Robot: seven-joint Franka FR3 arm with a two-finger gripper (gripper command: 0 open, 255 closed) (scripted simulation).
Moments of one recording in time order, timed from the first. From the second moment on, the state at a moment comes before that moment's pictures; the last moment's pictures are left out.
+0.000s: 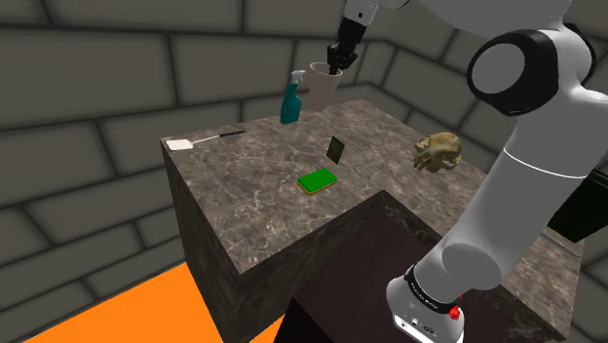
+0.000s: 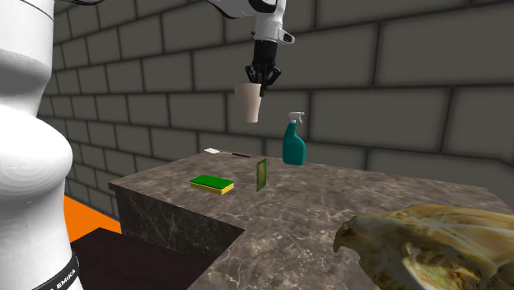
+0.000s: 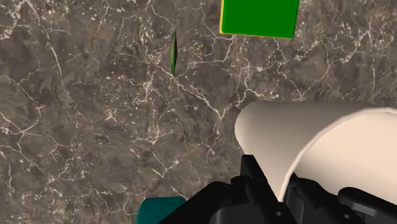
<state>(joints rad) -0.11 0.18 -0.28 -1.44 0.21 1.59 -0.28</state>
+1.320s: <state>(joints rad) -0.27 -0.25 -0.45 -1.91 0.04 1.60 -0.58</state>
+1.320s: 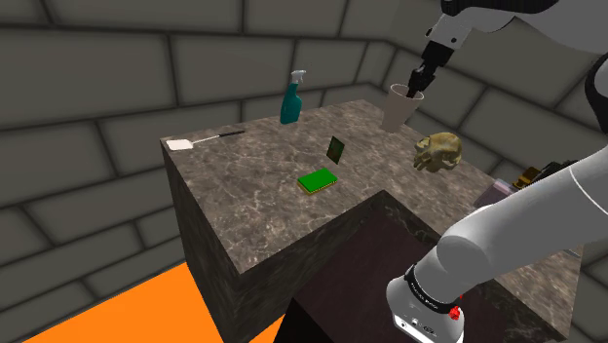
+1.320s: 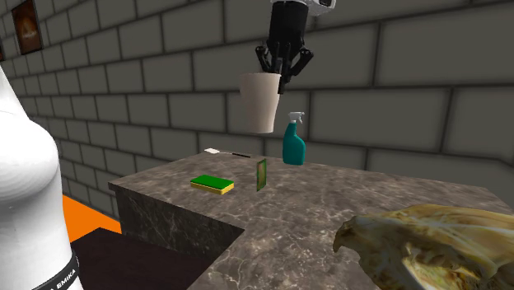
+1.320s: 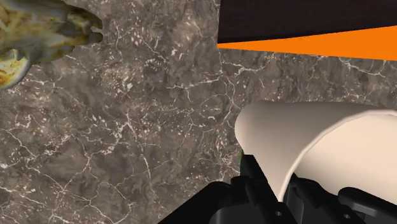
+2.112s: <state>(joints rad) -0.38 -0.36 -0.61 -1.96 -0.08 1.56 -0.82</state>
